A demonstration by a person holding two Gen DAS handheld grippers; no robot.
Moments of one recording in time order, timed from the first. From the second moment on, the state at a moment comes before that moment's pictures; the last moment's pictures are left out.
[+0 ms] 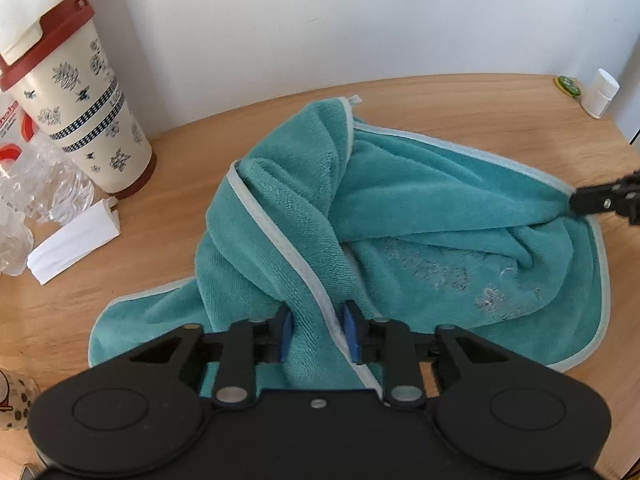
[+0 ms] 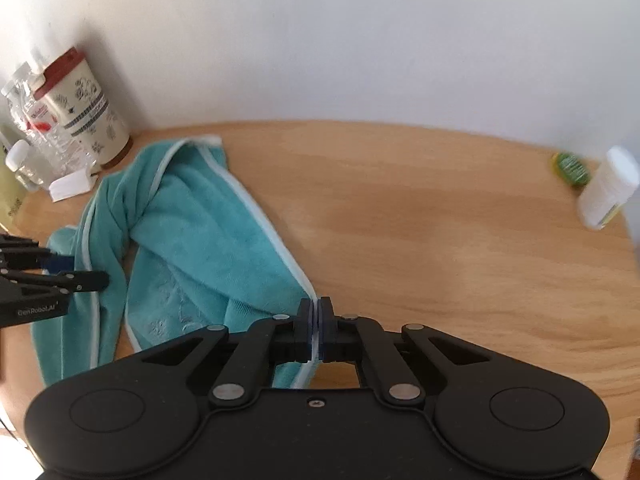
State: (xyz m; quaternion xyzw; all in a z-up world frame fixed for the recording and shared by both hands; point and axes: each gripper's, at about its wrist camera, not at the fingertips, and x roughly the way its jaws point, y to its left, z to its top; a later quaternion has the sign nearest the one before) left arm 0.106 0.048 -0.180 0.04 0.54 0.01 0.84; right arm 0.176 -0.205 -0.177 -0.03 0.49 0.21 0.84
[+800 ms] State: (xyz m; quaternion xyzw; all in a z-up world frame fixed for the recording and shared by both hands) left arm 0.072 0.025 -0.119 0.08 0.48 -0.04 0.87; right arm 0.146 -0.229 -0.099 -0.23 0.35 0.11 0.90
